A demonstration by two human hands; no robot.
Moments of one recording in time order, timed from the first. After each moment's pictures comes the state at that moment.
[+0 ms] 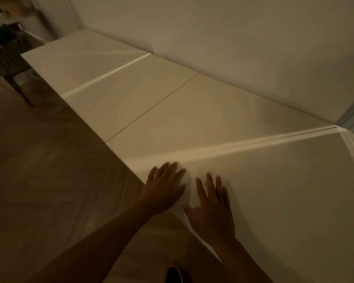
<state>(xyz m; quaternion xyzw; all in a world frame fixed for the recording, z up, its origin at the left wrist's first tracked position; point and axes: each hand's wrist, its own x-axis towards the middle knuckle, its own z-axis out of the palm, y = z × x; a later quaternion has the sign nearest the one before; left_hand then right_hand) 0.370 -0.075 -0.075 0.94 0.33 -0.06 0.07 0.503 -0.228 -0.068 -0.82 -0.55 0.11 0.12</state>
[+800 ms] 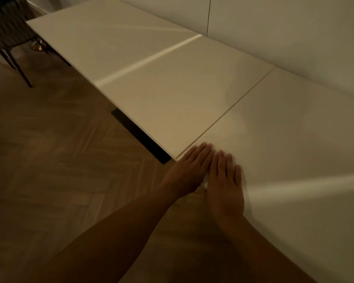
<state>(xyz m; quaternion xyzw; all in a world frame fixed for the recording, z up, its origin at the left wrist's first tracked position) 0.250 0.171 -0.102 0.98 0.17 0.06 -0.02 0.343 0.056 -0.091 -0.85 -0.53 0.04 0.02</state>
